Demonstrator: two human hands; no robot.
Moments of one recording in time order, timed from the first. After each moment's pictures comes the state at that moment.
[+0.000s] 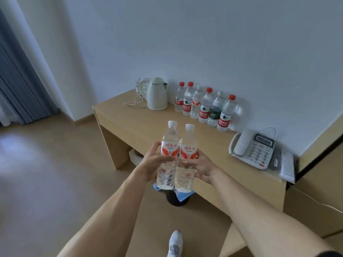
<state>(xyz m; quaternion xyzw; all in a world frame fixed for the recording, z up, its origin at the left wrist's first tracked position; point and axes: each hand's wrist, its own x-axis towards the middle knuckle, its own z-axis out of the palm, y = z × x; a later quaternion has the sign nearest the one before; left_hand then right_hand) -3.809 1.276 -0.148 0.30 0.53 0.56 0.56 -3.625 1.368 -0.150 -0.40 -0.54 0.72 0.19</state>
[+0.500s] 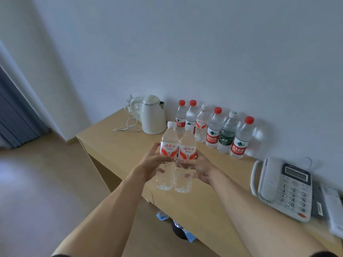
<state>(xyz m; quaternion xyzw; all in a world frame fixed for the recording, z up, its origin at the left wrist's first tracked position) -3.917 1.479 -0.136 0.33 0.60 0.51 0.52 -3.737 1.562 -0.159 -0.41 -0.52 0.71 0.23</state>
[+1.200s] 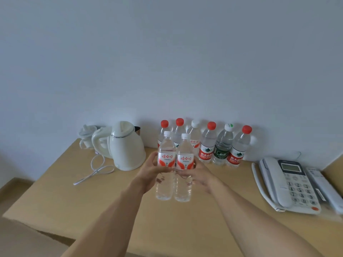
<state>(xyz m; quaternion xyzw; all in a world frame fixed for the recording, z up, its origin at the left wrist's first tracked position) -4.022 1.649 -0.161 0.42 0.48 0.42 0.65 -3.816 1.662 -0.179 -0.54 -0.46 0.62 0.33</state>
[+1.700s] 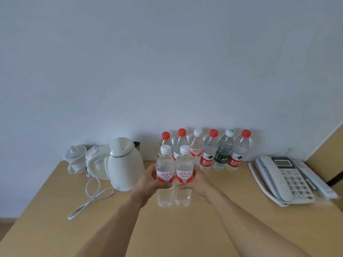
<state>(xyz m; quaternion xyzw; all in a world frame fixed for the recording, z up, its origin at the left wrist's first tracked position) -4.083 1.693 -0.178 0.56 0.46 0.34 0.60 -3.863 1.673 -0.192 -0.61 -0.50 0.50 0.37</state>
